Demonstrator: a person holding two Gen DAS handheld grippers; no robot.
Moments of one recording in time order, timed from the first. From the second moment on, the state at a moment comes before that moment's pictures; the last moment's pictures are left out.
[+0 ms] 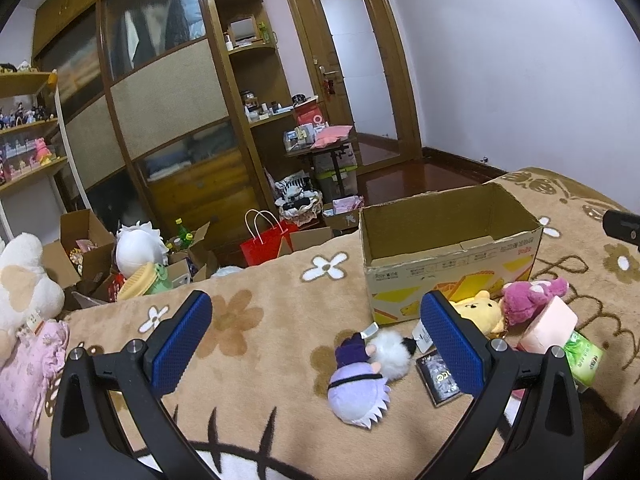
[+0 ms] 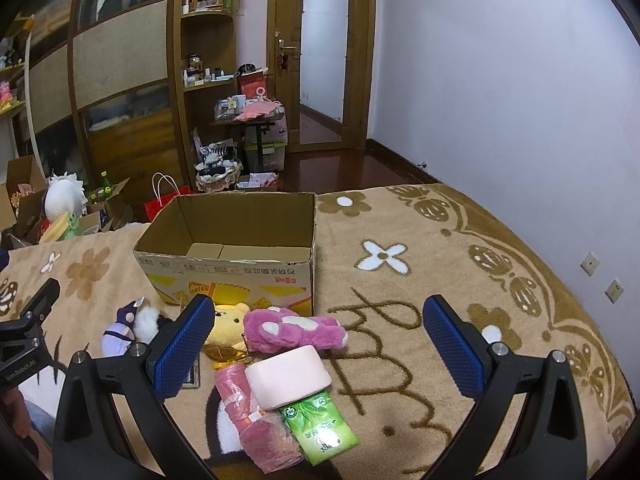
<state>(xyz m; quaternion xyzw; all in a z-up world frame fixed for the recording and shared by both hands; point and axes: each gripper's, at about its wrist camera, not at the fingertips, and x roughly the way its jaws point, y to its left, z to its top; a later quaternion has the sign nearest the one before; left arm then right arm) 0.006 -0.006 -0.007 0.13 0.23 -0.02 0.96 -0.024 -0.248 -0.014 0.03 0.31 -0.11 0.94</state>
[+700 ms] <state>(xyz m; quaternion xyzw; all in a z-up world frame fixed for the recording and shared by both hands) 0.083 -0.001 -0.028 0.11 0.33 -0.02 0.94 0.052 -0.265 -0.016 0.09 0.40 -0.02 0.91</state>
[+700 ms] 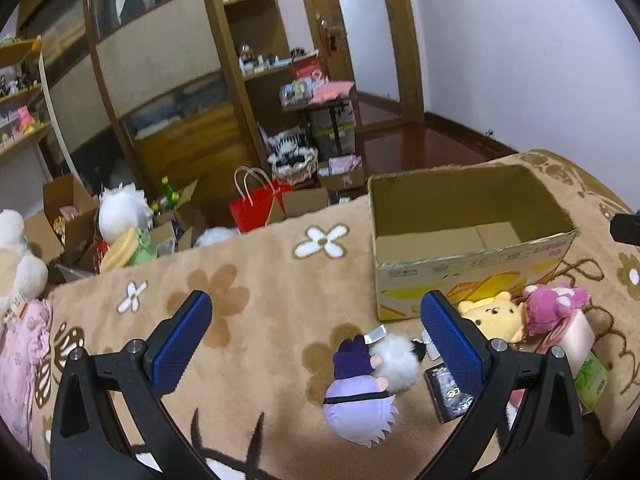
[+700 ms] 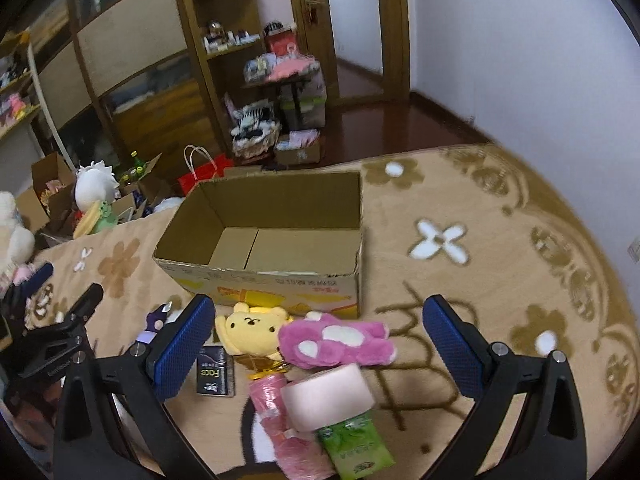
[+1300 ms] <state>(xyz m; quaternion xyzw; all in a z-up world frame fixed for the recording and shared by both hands) 0.126 -0.003 -0.098 0.11 0.45 -0.02 0.88 0.094 -0.289 -0.105 0.09 0.48 0.00 0.87</state>
